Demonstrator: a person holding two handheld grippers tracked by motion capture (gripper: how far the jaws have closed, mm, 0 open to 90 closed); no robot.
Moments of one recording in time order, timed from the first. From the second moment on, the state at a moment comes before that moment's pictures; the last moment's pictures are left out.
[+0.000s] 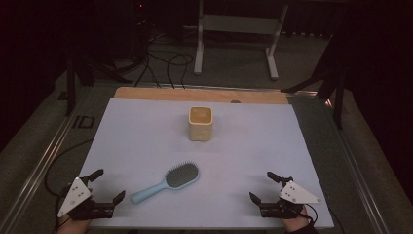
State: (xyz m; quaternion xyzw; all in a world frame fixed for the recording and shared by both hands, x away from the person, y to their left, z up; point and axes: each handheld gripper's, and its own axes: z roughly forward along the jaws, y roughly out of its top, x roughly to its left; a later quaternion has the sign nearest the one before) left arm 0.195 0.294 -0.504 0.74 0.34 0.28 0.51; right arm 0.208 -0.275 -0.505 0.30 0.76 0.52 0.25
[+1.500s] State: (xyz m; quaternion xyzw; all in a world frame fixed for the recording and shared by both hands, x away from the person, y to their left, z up) left arm 0.196 0.293 -0.484 0.74 0.33 0.28 0.51; right arm 0.208 -0.275 -0.502 0.30 0.75 0.52 0.27
